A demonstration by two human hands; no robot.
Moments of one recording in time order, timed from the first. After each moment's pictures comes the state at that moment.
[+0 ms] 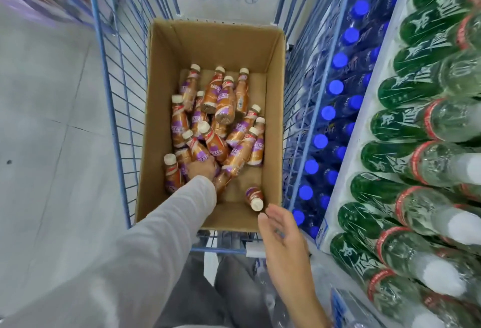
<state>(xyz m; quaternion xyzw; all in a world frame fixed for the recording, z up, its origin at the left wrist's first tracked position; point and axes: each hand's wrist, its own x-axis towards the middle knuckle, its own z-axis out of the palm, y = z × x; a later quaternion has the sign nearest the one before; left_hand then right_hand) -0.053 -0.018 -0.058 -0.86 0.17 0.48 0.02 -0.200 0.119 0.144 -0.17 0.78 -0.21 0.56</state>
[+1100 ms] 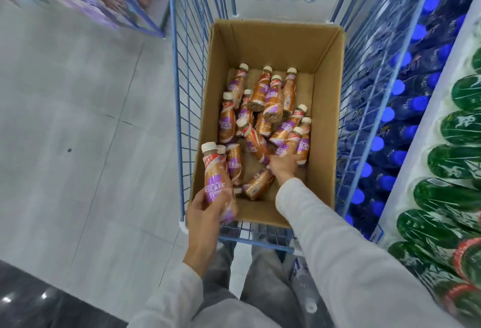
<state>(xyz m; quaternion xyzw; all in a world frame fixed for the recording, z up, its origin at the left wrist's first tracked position) 0.032 0.079 0.086 -0.79 0.11 0.54 -0.27 -0.134 -0.015 -0.055 -0.06 0.83 -0.10 0.55</state>
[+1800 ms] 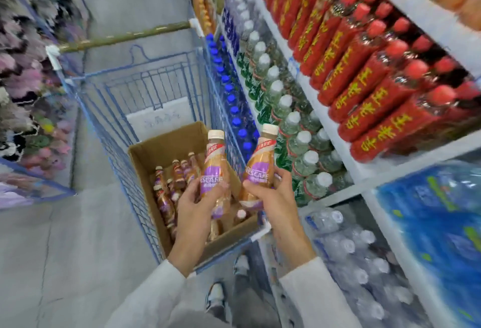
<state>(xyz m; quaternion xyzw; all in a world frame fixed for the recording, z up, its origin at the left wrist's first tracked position) 0.001 0.075 0.297 -0.46 0.44 0.72 -0.29 -0.131 0.158 0.310 -0.04 0.68 -0.62 0.38</state>
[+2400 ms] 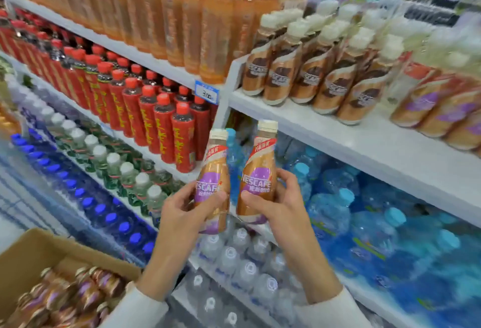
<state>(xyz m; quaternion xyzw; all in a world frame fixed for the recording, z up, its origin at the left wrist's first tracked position) -0.116 0.270 0.430 -0.11 0.60 0.79 -0.09 -0.147 0.439 0.457 0.01 0.68 -0.74 0.05</state>
